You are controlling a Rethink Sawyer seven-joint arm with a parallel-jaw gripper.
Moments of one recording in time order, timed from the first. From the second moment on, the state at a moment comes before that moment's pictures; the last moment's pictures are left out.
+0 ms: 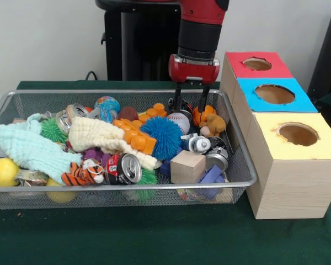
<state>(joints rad) -0.11 -0.60 -0.09 2.02 -0.09 -0.10 1.57</state>
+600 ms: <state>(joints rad) -0.13 -0.63 -0.05 2.04 -0.09 -0.10 1.57</state>
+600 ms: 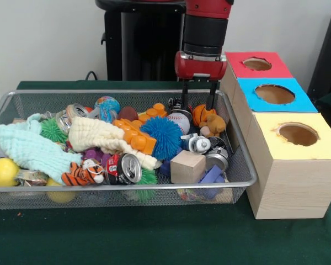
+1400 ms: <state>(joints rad) -0.21 -0.57 0.05 2.07 -0.09 -0.30 1.59</state>
